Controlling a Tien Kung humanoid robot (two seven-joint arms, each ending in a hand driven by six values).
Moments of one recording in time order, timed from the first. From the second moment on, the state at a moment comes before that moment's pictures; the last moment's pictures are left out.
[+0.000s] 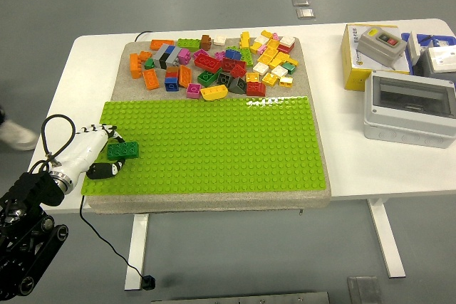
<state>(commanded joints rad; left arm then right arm) -0.26 0.28 -1.15 -1.14 2.25 0.07 0.02 0.08 -0.10 1.64 0.18 -1.56 -0.13 -0.14</state>
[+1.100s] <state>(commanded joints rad) -0.48 0.11 -0.91 -1.21 2.07 -0.04 0.42 0.09 -0.11 1.63 0.18 -1.57 -0.14 -0.14</state>
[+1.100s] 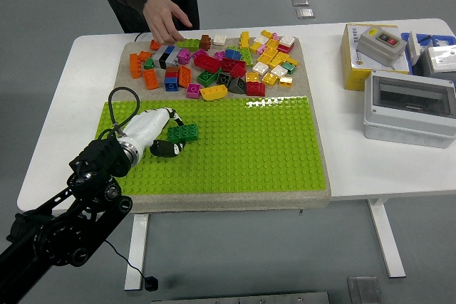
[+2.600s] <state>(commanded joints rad) -0.52 0.06 -0.81 -1.13 2.13 0.00 0.52 0.10 -0.11 1.63 0.18 -1.56 -0.14 -0.14</state>
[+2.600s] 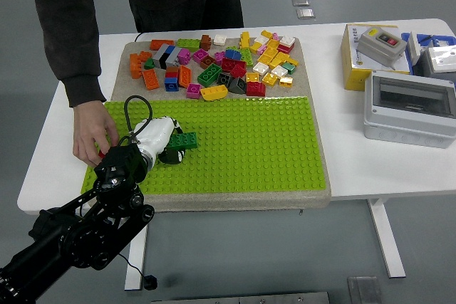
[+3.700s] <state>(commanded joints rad) -0.54 0.04 -0.80 -1.15 2.16 0.00 0.52 0.10 -0.11 1.62 0.18 -1.56 -0.14 -0.14</state>
